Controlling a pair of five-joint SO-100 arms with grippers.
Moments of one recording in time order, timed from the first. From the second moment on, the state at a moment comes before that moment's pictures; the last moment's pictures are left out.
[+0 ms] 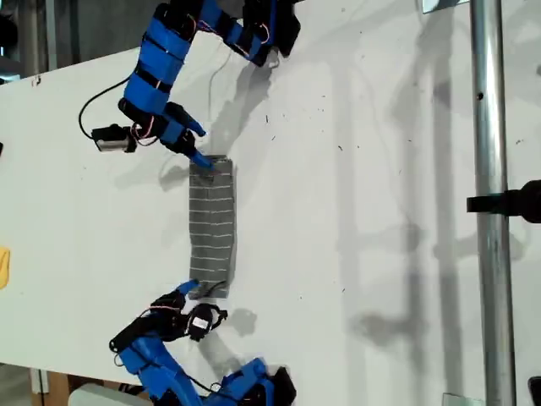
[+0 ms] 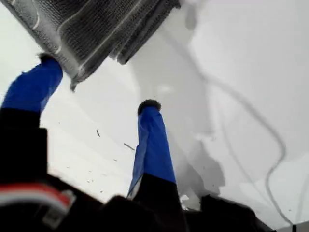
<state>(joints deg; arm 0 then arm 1) -45.9 93.3 88.6 96.2 -57.7 38.1 90.4 91.9 84.9 41.9</state>
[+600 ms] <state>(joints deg) -14.4 160.3 141.9 83.8 -93.3 22.2 153.2 133.7 91.6 75.9</state>
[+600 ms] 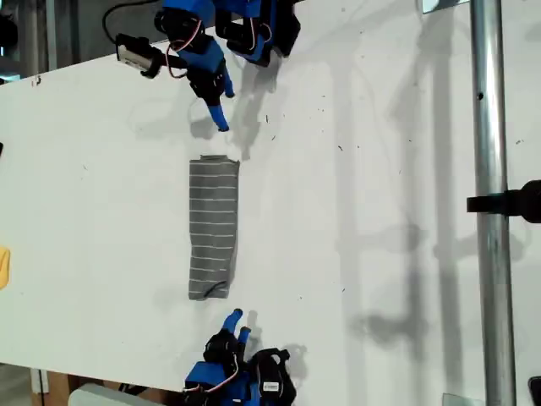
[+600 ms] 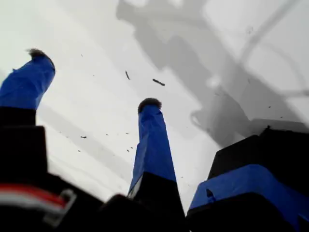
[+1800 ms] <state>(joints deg) -8.6 198.9 178.1 73.7 -84.7 32.8 80.7 108.4 55.7 63.2</state>
